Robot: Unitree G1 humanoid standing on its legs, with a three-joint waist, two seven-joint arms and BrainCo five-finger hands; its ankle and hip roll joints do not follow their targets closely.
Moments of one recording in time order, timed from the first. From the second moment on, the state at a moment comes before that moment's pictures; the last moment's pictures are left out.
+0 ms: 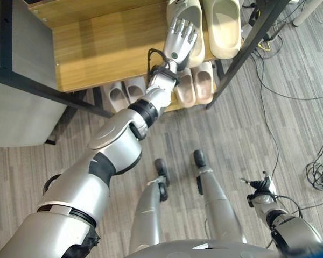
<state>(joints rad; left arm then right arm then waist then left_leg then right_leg) -1.34 0.22 -0.93 1.07 0.87 0.34 0.46 -0.35 -0.29 0.32 1.36 0.18 -0.10 -0.52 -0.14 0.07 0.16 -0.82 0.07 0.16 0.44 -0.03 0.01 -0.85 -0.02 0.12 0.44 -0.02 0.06</state>
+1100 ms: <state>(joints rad) -1.13 0.35 -0.70 0.61 0.24 0.03 0.35 -0.34 -0.30 0.28 1.36 0.11 0.03 -0.47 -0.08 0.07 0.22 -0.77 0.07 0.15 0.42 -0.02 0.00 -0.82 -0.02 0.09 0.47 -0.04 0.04</state>
